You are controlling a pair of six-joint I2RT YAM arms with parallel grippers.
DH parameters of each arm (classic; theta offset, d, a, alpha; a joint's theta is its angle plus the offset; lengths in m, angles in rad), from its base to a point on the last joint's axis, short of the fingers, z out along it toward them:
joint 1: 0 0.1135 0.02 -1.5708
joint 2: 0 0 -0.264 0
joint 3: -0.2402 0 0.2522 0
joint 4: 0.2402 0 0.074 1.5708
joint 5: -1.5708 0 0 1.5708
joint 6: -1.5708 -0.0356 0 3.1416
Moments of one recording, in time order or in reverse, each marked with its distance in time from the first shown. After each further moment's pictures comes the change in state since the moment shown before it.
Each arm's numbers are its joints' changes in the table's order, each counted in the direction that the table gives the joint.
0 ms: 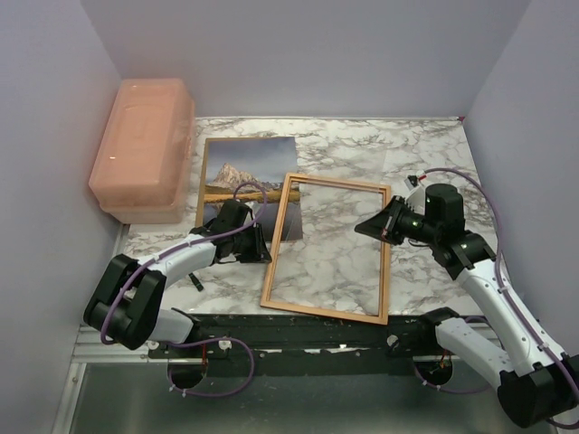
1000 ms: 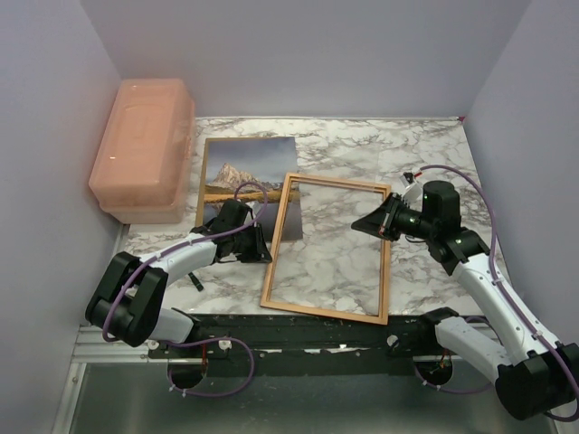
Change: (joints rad) left arm 0.000 0.022 -0.001 -0.015 -0.019 -0.003; right arm -0.005 0.059 0.024 -0.101 0.063 0.006
